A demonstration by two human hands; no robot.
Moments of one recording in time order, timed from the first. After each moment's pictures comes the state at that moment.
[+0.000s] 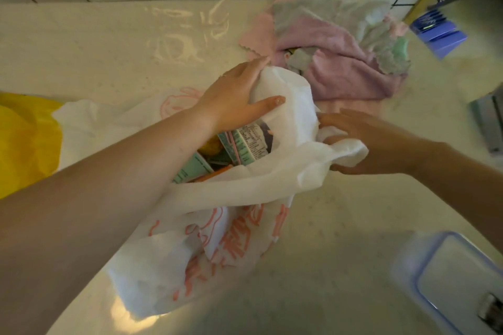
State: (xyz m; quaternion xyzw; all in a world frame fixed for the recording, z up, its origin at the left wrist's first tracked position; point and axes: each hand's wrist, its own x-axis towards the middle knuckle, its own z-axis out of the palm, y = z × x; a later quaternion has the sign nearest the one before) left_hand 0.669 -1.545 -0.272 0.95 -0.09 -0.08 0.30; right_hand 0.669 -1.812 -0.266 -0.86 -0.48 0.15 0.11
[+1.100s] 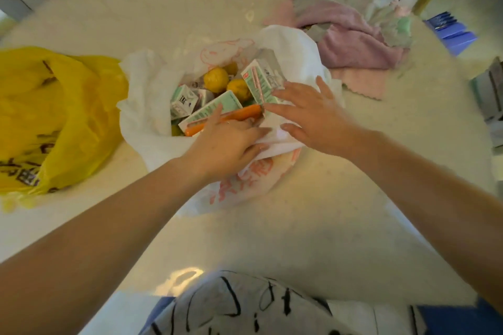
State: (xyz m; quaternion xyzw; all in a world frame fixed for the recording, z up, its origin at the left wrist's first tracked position) left_hand 0.466 -1.539 -0.258 0.98 -0.19 -0.06 0.07; right_hand 0.553 -1.738 -0.265 -0.88 -0.47 -0.02 0.05
